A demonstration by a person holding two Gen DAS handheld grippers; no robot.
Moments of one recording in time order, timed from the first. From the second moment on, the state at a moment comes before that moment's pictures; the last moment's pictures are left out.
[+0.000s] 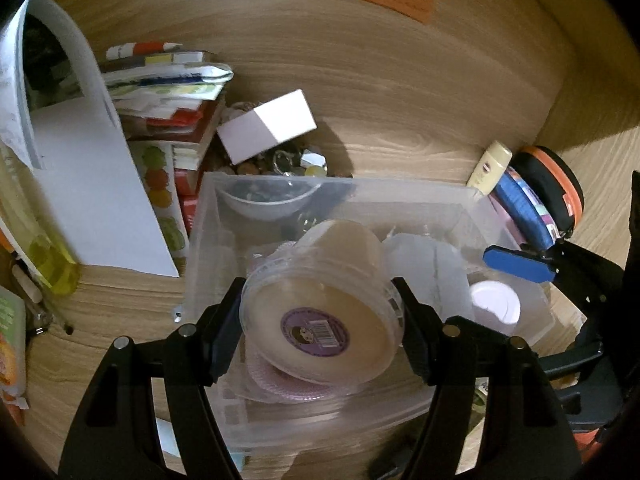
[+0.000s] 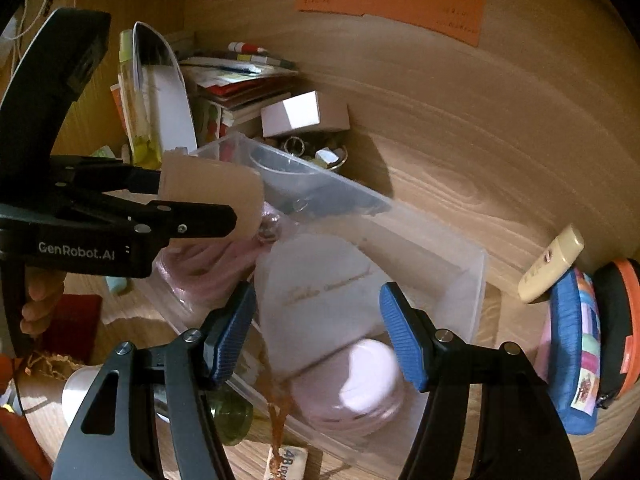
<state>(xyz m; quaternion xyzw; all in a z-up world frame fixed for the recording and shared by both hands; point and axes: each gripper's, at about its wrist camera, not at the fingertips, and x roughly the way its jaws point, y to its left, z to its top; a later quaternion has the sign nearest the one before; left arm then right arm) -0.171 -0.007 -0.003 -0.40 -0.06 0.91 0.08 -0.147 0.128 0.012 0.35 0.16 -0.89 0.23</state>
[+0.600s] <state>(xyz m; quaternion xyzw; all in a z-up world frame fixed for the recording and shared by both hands) -0.151 -0.005 0.015 -0.37 -0.04 0.92 0.09 -0.123 0.148 0.031 0.35 0.12 -0.90 0.20</state>
